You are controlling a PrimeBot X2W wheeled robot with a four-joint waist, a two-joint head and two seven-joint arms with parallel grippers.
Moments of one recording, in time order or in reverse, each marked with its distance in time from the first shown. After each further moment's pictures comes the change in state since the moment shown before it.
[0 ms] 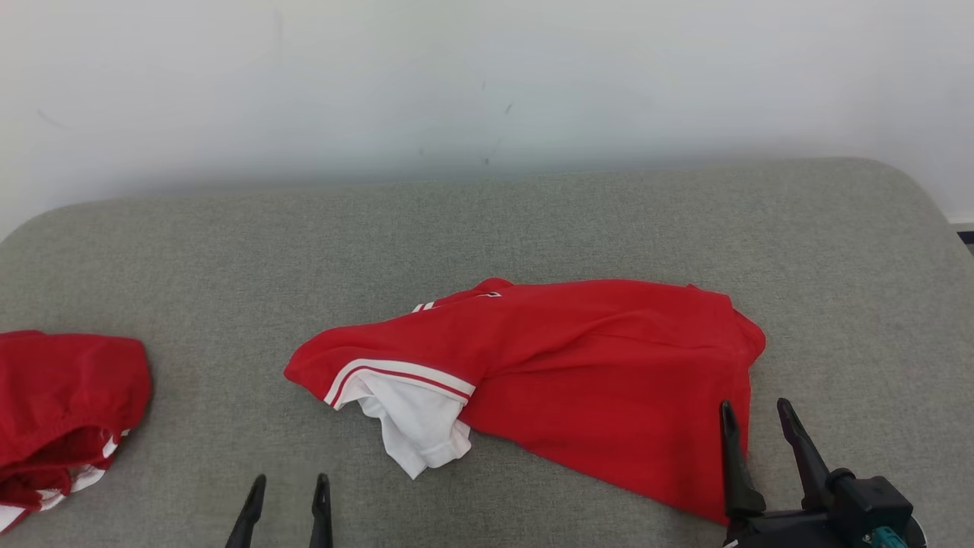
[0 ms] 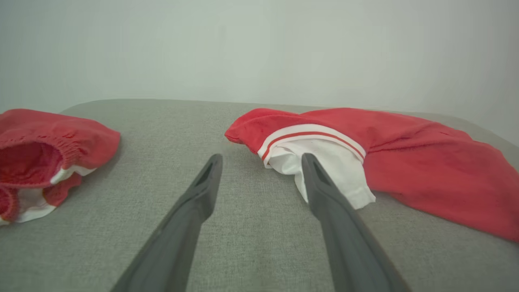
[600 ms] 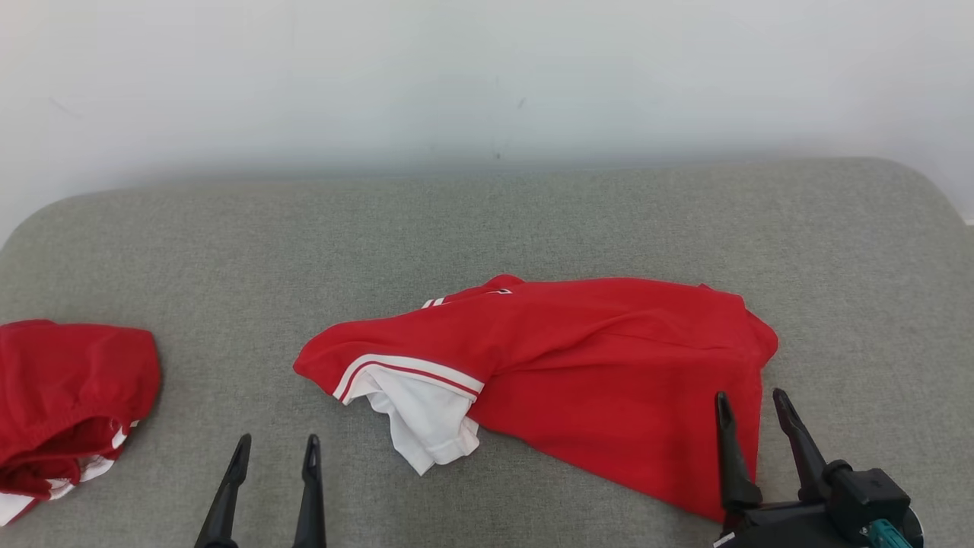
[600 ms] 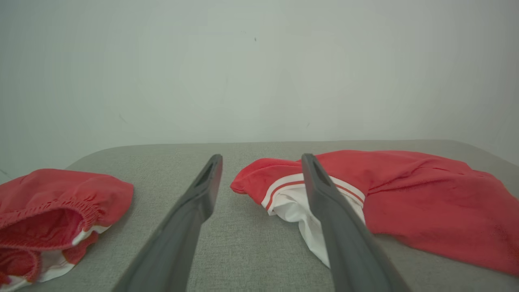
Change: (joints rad) left arm -0.013 0.008 -0.011 -0.123 0.052 0.026 0.000; right arm -0.018 0.000 0.011 -0.006 -0.001 0.000 0.000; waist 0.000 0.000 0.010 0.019
